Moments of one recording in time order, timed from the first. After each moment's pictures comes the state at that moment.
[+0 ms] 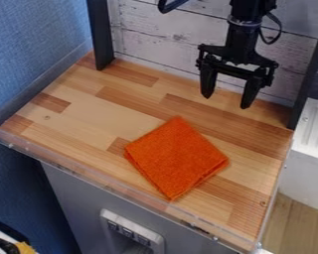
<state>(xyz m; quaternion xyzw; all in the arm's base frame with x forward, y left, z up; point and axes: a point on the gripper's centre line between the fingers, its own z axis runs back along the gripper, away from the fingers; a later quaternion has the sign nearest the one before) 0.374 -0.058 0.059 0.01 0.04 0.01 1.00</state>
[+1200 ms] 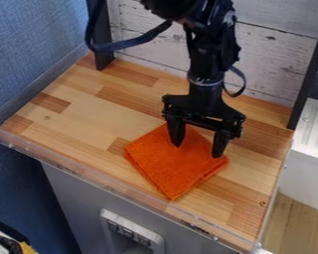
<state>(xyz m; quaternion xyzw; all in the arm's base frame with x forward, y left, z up) 0.300 -0.048 0.032 -0.01 -0.02 0.04 1.00</state>
